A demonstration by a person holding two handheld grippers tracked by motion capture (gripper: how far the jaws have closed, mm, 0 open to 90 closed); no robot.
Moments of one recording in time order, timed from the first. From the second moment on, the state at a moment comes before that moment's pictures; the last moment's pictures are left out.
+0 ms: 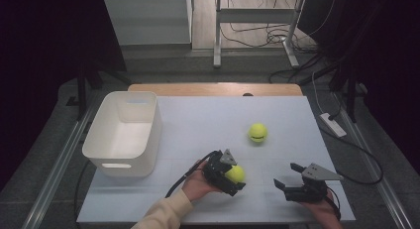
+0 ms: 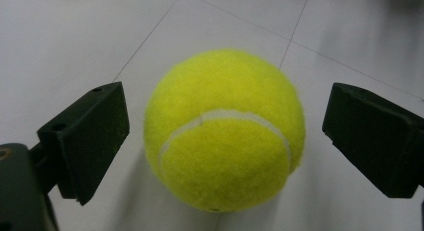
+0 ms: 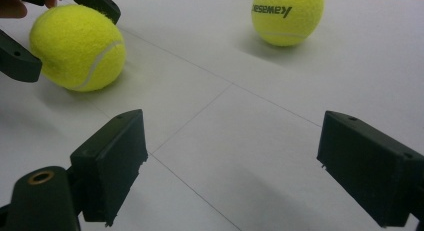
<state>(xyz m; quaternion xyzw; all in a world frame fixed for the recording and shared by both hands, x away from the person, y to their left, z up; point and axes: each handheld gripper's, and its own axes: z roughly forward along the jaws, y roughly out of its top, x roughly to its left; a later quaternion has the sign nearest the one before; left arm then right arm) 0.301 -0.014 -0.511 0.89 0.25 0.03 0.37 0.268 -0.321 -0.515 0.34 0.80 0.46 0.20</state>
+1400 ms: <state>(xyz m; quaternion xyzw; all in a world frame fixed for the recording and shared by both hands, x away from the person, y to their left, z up) 0.296 0.021 -0.476 0.86 0.26 0.08 0.44 0.266 -0.321 -0.514 0.34 0.79 0.46 0.21</state>
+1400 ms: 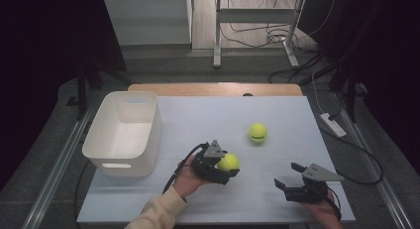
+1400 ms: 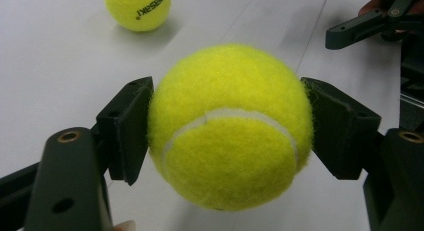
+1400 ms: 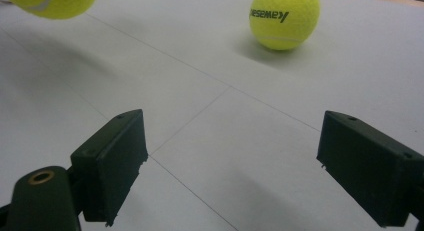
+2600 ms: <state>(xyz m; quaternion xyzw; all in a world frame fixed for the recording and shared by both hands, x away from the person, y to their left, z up) 0.291 0.065 -0.437 0.82 0.28 0.11 0.50 0.266 -0.322 -0.513 0.34 0.79 0.46 0.21</state>
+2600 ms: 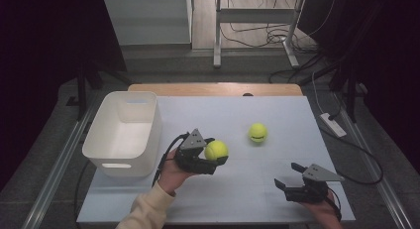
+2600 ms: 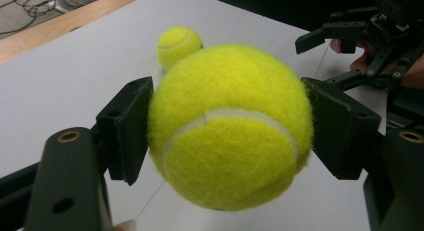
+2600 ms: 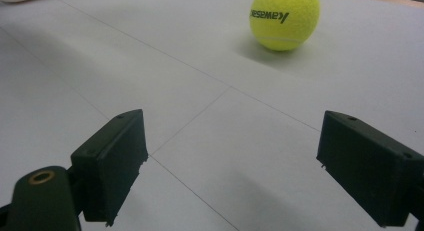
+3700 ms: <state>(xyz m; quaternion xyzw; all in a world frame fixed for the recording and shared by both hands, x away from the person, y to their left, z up) 0.284 0.094 -0.414 0.79 0.29 0.15 0.53 0.266 -0.322 -0.513 0.34 0.79 0.46 0.21</state>
